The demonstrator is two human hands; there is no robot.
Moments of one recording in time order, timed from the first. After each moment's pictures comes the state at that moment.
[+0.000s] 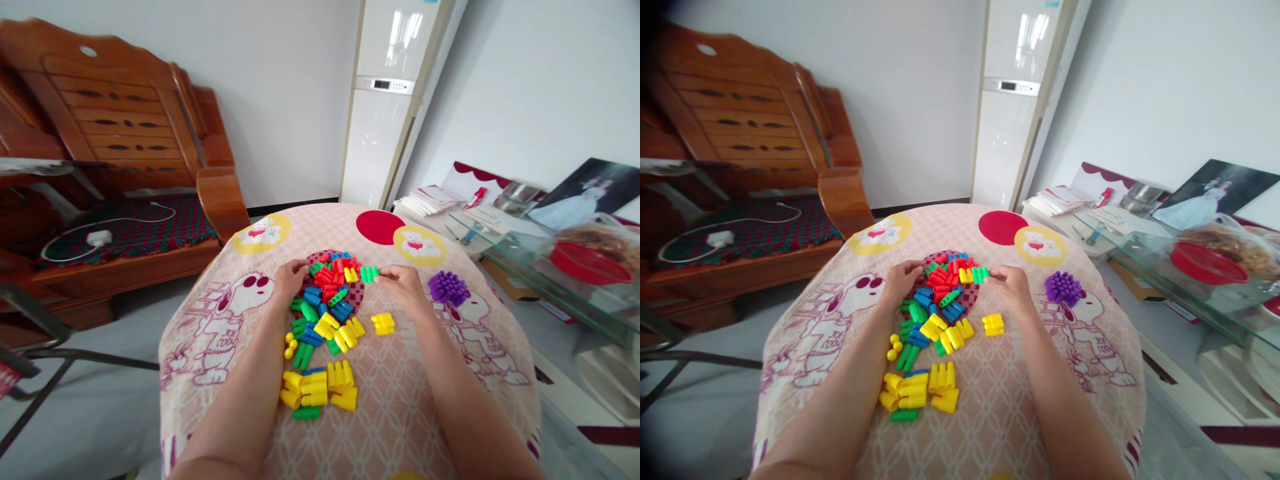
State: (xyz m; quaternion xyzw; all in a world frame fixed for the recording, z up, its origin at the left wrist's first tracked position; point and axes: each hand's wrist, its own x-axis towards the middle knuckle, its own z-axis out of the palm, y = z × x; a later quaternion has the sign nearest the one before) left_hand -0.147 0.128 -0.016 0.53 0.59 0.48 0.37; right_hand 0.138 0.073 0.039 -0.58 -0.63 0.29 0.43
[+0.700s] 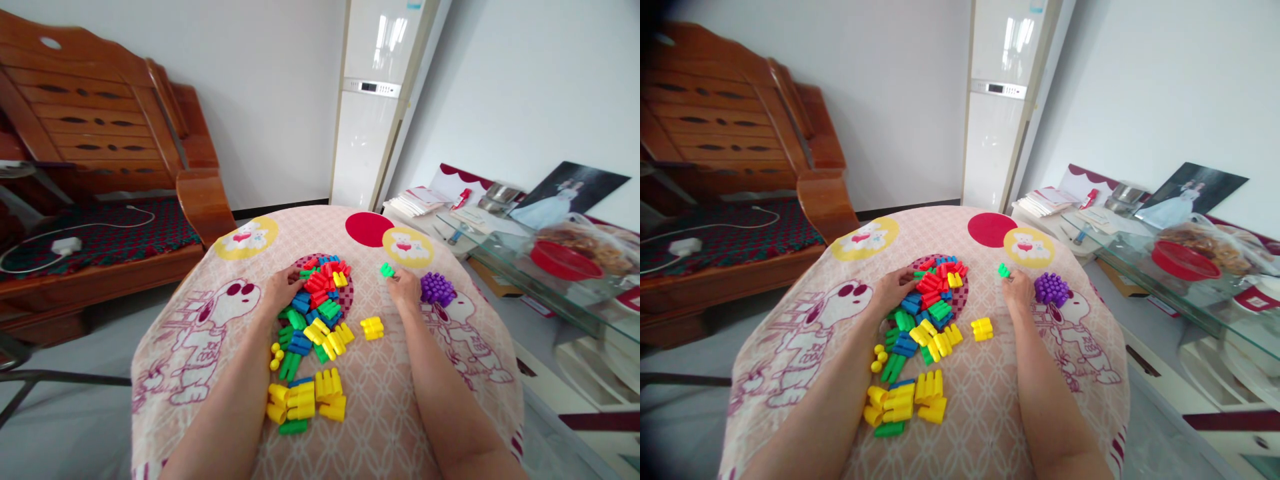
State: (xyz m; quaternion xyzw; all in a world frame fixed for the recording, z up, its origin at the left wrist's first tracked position) left_hand -0.144 0.119 -0.001 0.64 0.59 0.39 0.30; right_hand 0.172 0.093 0.011 -0.82 -0.53 0.01 0.23
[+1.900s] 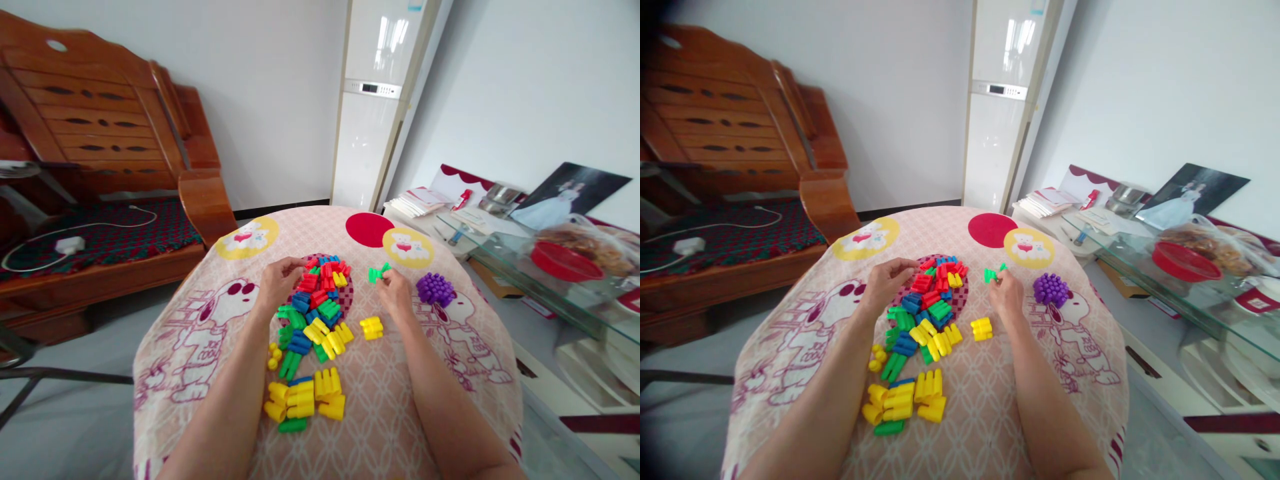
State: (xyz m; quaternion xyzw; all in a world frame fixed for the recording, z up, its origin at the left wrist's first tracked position) left_hand -0.140 0.105 0.028 0.61 0.51 0.49 0.35; right_hand 0.143 0.076 0.022 -0.74 -0.60 0.04 0.29
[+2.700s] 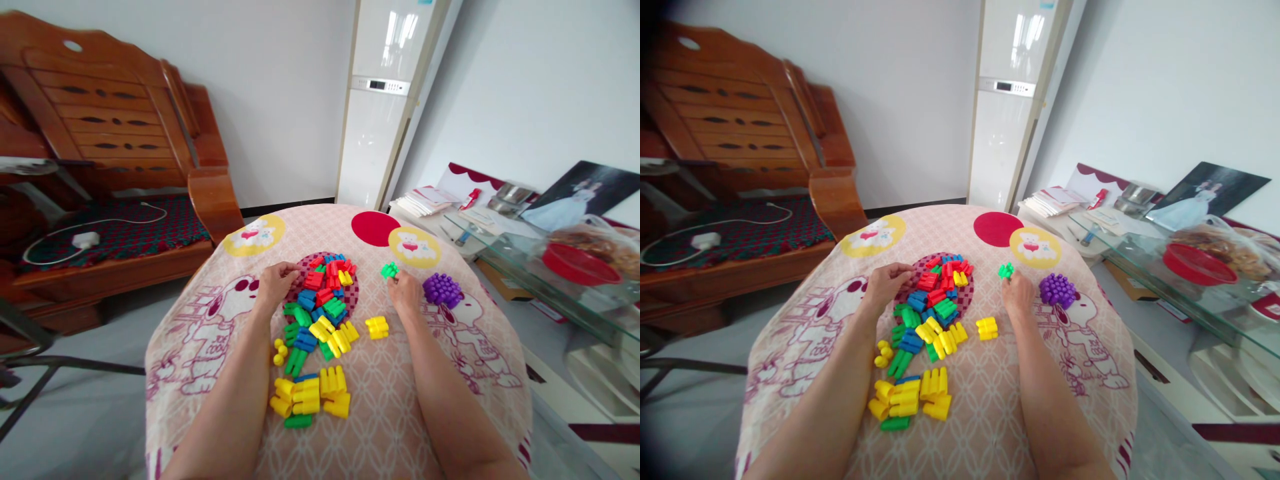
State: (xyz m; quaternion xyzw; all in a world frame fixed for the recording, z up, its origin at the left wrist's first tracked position) left_hand -0.159 0.116 -0.001 0.53 0.58 0.47 0.40; right_hand 0.153 0.085 0.016 -0.81 -0.57 -0.03 0.13
